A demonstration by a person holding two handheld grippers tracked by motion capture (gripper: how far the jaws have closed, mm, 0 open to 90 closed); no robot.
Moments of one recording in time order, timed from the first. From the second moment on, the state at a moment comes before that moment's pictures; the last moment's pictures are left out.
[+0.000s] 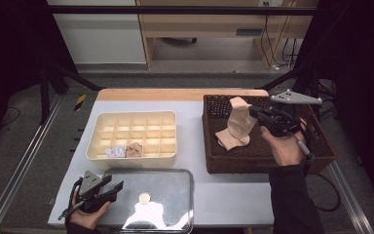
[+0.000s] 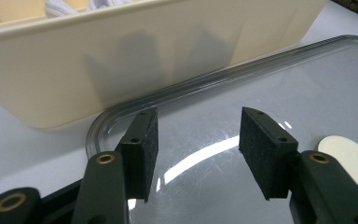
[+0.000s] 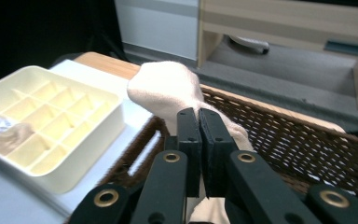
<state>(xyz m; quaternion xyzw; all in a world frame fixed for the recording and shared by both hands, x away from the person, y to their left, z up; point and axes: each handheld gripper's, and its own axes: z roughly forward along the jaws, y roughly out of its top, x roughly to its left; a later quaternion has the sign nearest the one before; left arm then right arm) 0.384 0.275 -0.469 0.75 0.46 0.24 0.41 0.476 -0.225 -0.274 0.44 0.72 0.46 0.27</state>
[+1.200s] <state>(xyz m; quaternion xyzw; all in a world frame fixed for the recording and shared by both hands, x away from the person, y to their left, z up) 0.383 0.278 -0.468 0.73 0.49 0.25 0.40 0.400 -0.102 -0.332 0.31 0.80 0.49 0.14</state>
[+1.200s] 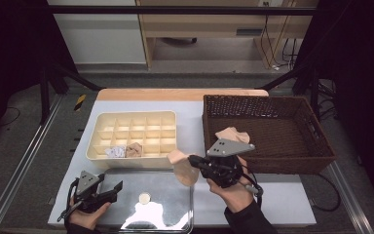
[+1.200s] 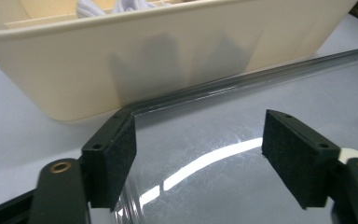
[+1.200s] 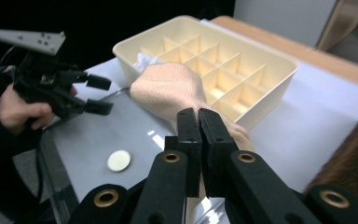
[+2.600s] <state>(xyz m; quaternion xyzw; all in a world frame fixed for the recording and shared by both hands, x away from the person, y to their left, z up) 0.382 0.280 -0.463 0.74 0.49 0.25 0.40 0.407 -0.103 -0.453 0.38 0.82 0.41 0.09</state>
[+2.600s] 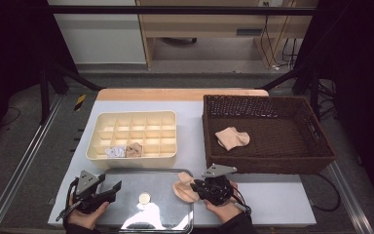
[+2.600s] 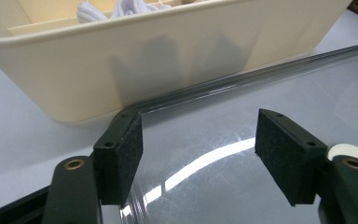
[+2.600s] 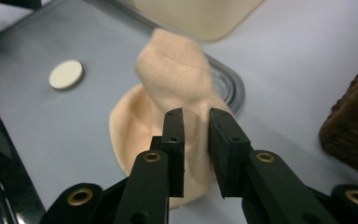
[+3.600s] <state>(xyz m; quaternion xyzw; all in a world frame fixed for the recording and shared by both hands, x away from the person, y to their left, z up) 0.384 0.278 -0.463 0.74 0.49 0.25 0.40 0.413 -0.166 -0.364 0.41 0.74 0.51 0.18</state>
